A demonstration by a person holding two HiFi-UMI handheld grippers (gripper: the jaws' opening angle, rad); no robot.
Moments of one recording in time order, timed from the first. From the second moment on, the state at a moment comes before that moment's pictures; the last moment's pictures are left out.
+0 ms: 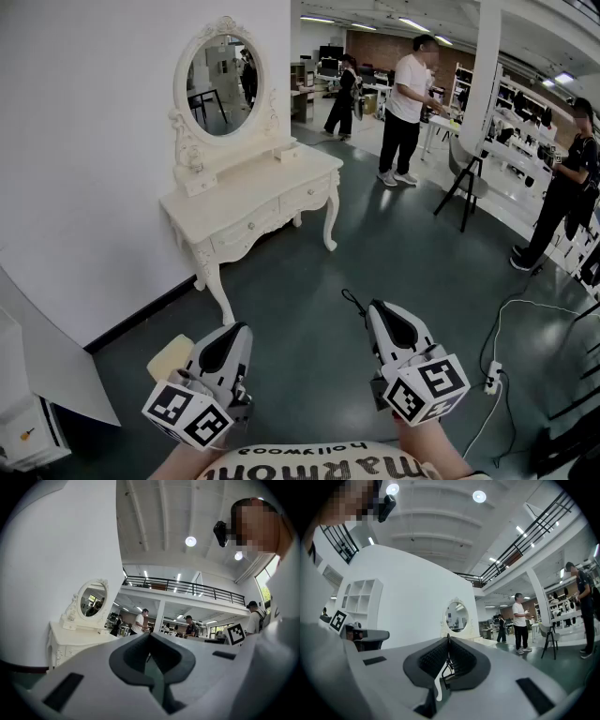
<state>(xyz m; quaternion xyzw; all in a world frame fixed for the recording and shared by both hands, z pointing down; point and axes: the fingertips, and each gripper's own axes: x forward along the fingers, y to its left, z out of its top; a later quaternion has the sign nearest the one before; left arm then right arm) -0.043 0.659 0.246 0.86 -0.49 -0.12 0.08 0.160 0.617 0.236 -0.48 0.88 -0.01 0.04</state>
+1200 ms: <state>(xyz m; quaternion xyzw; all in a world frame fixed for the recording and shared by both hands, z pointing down) -0.011 0.634 0.276 0.86 -0.48 -0.13 0.10 0.189 0.601 0.269 -0.48 0.88 -0.04 0.04</state>
